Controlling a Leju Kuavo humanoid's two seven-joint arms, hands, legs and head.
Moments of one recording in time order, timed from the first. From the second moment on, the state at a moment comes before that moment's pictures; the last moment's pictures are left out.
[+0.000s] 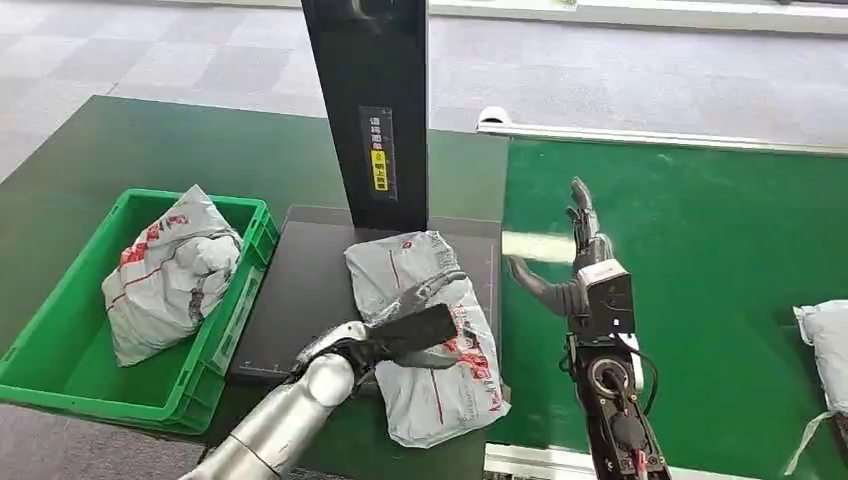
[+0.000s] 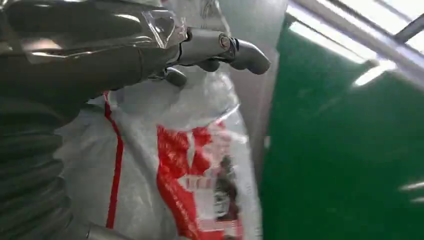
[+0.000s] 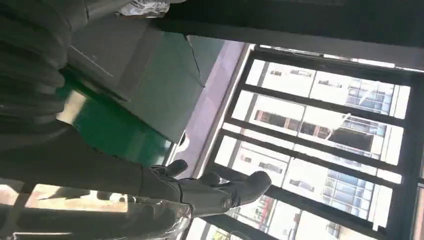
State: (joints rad) left arm -0.51 -0.21 -0.57 -0.88 -0.60 -0.18 -0.17; right arm -0.32 0.06 0.18 -1.22 0.21 -0.06 -0.45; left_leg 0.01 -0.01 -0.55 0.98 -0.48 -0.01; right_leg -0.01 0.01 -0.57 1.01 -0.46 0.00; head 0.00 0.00
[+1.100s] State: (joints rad) left arm -0.56 -0.24 -0.65 -0.72 -0.73 -0.10 -0.25; right arm -0.22 0.08 0.10 -1.33 0.25 -0.03 -0.43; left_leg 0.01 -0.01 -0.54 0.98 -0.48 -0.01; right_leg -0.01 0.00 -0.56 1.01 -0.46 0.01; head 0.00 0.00
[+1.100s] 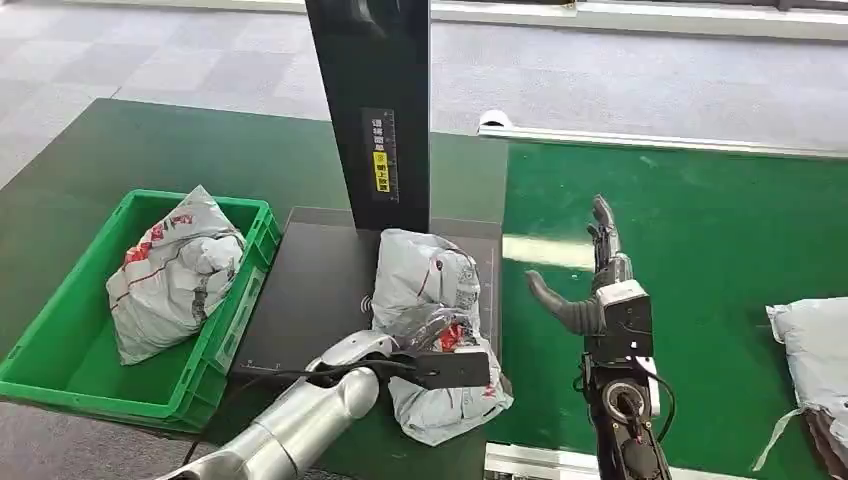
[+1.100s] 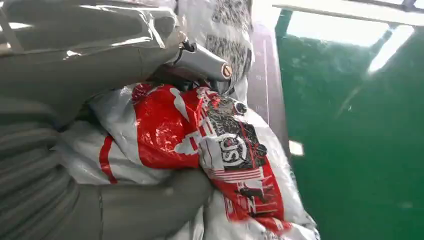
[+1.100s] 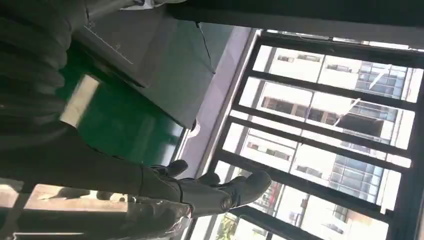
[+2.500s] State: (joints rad) left arm -0.19 -0.11 0.13 -1.69 -0.91 0.70 -0.69; right arm -0.14 0.02 0.08 -1.40 0.18 -0.05 -0.48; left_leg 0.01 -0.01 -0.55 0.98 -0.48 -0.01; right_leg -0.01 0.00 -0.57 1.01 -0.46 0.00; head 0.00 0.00
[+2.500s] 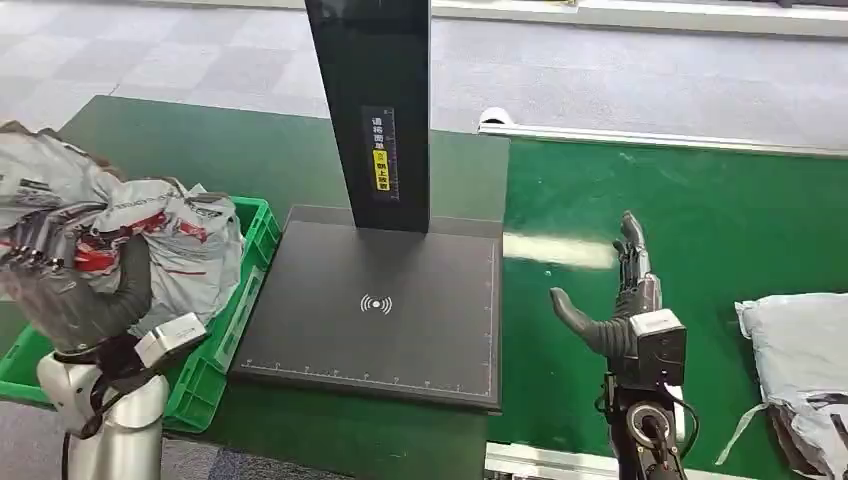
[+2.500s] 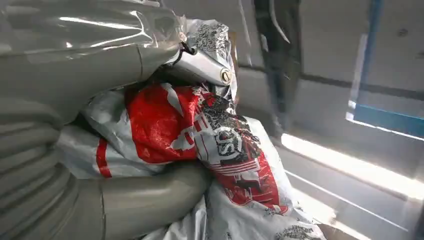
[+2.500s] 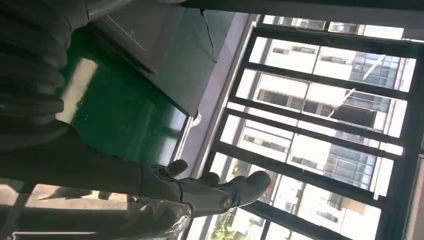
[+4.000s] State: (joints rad) left arm -0.15 0.02 0.20 -1.43 -1.05 0.09 0.02; right arm -0.15 0.03 0.08 -1.40 0.27 0.01 -0.42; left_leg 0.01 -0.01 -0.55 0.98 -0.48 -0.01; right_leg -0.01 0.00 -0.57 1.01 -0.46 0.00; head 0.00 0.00
